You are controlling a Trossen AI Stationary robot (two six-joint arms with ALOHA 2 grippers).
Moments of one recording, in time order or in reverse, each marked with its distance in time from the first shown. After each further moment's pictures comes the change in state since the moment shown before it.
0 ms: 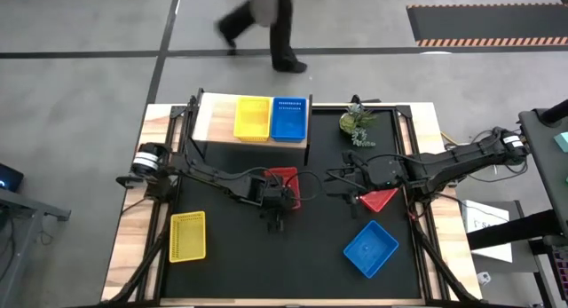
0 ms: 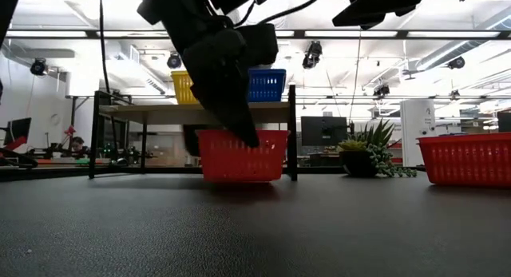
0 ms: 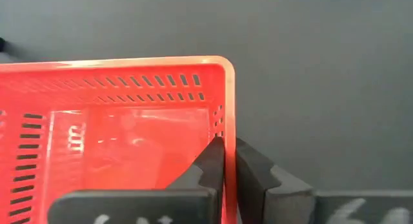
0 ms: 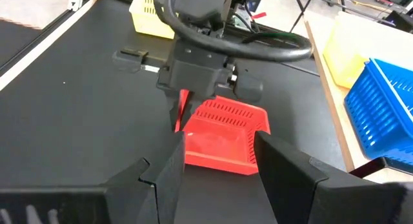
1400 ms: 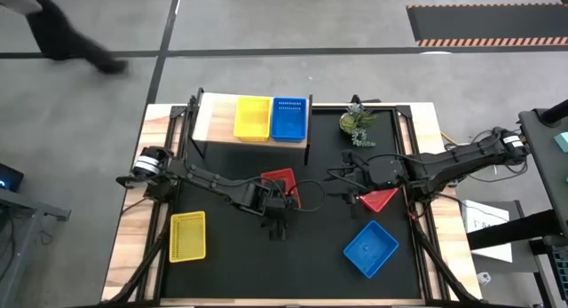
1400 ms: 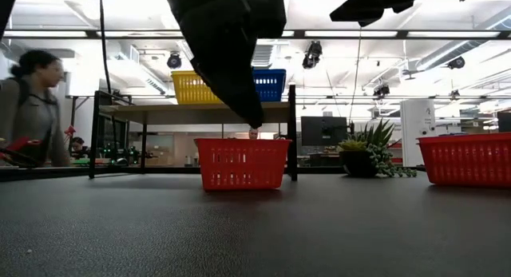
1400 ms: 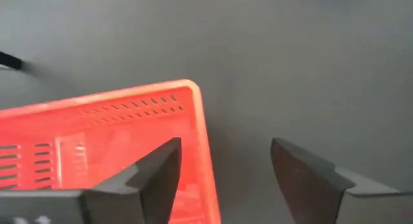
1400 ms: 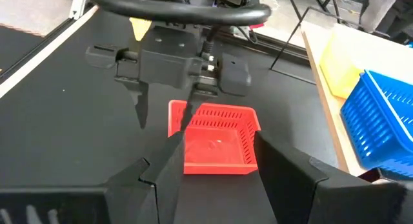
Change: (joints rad) left arm -0.072 0.029 0.138 -0.148 -0.086 -0.028; right arm 0.000 -0.001 0.001 0.030 -0.001 -0.015
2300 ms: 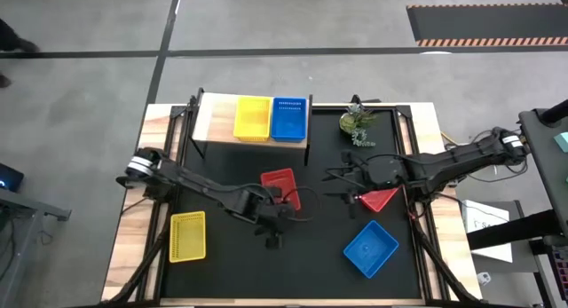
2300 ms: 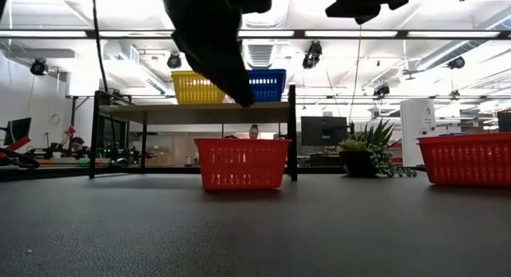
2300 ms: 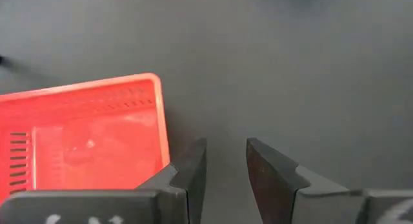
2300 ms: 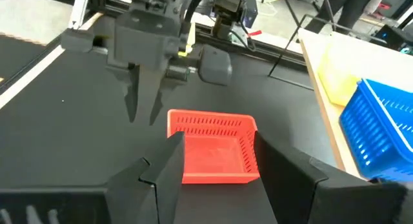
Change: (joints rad) left arm -0.069 -0.048 -0.006 -0.008 0.003 -0.084; right arm 0.000 0.014 0.009 0.031 0.001 0.005
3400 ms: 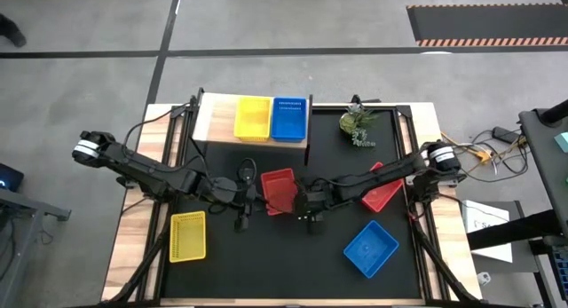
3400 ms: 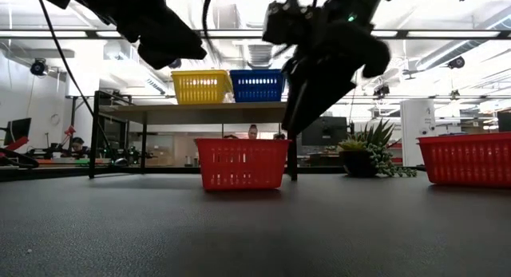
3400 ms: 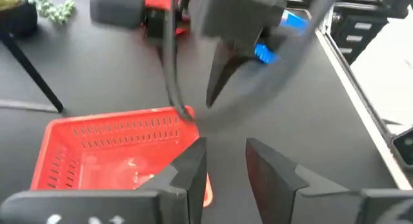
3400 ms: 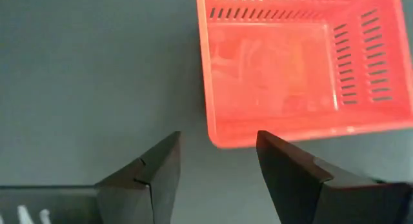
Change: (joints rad) left arm 0.046 -0.568 -0.642 0.574 0.032 0.084; right arm 0.001 0.741 0.486 -0.417 -0.002 0.178
